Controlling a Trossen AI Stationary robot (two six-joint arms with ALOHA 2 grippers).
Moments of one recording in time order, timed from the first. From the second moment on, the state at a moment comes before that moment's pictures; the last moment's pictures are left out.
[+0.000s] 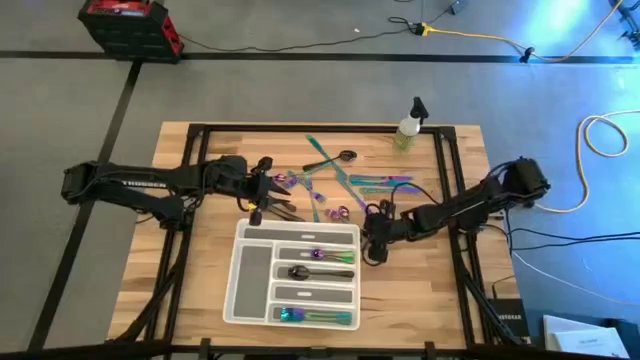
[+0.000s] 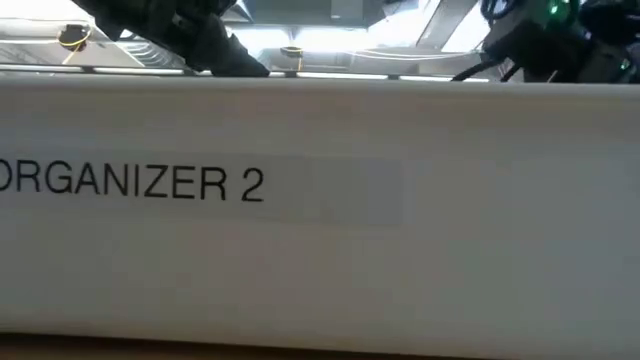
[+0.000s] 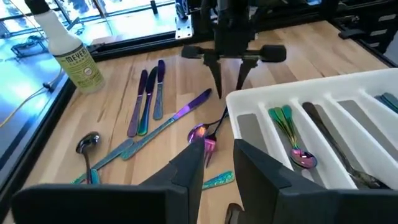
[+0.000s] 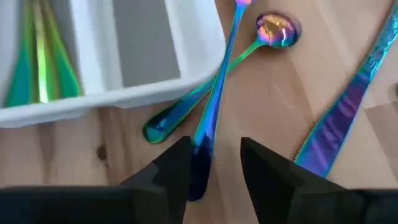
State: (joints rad) left arm 0.15 1.07 0.66 0.00 0.12 0.26; right arm 0.26 1.50 0.54 -0.09 0.30 0.40
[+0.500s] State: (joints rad) left arm 0.14 1.07 0.66 -0.02 0.12 0.23; right arm 0.26 1.57 0.55 -0.01 0.37 0.35
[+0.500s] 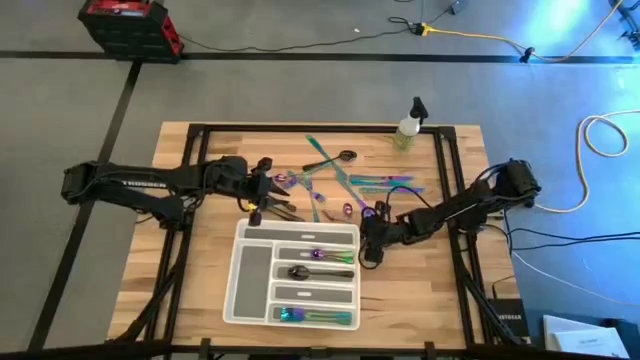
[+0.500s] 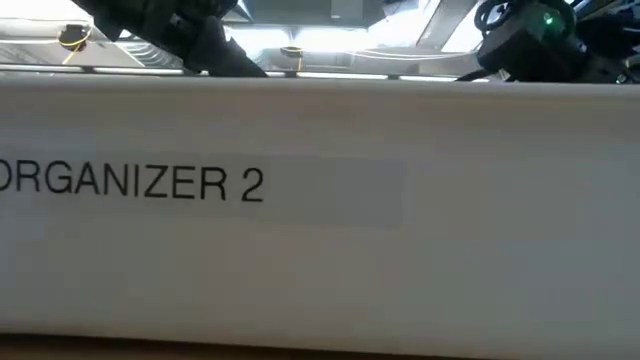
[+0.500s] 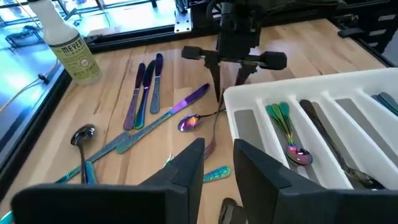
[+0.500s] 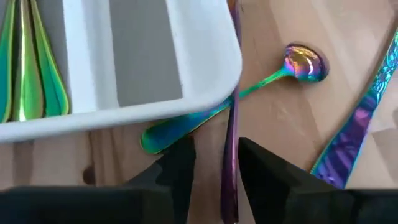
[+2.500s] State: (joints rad) left arm -0.16 1.04 0.64 -0.25 -0.15 -0.05; right arm 0.62 1.87 1.24 -0.46 0.68 0.01
